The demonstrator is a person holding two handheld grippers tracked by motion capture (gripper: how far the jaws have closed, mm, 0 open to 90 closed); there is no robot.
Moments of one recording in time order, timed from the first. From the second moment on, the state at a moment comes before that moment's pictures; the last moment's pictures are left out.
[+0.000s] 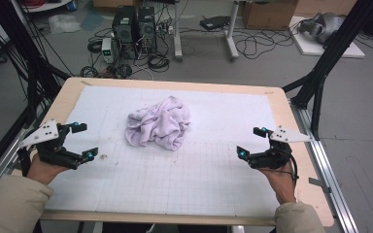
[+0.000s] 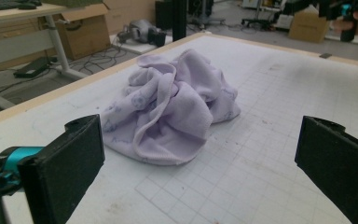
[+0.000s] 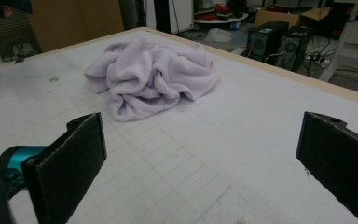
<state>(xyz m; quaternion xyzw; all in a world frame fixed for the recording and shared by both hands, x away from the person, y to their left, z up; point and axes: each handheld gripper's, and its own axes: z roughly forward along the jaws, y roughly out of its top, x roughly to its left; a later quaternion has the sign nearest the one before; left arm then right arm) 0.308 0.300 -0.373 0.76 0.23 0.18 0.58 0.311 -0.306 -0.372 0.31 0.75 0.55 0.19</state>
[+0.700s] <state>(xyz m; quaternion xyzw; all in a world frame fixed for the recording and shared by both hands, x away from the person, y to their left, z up) 0.374 0.247 -0.332 0.83 0.19 0.15 0.50 0.383 -0.231 -0.324 0.22 0.83 0.50 0.13</state>
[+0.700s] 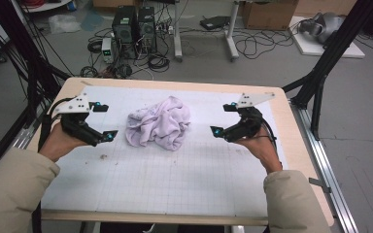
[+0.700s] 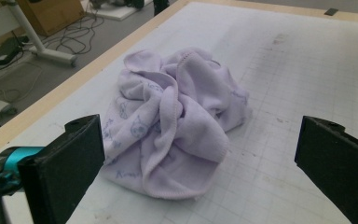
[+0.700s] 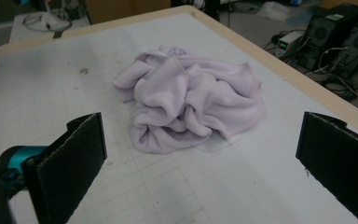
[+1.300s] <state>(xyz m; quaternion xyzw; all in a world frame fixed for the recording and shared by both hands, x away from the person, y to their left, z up) 0.406 0.188 -0.337 0.89 0.17 0.10 0.40 0.418 -0.142 -0.326 0.13 0.90 0.40 0.08</state>
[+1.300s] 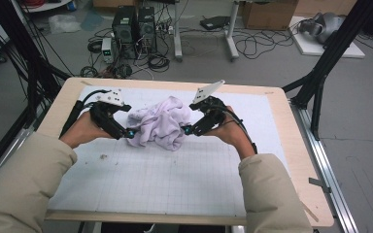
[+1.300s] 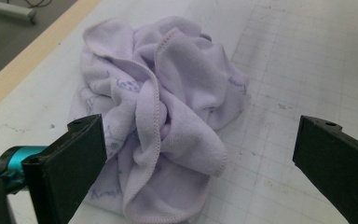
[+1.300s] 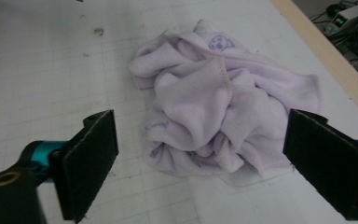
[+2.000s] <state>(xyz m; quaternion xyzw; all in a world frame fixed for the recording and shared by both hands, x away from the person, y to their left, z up) 0.427 0.175 -0.363 0.91 0.20 0.09 0.35 0.440 -0.100 -0.378 0.16 0.94 0.29 0.06</state>
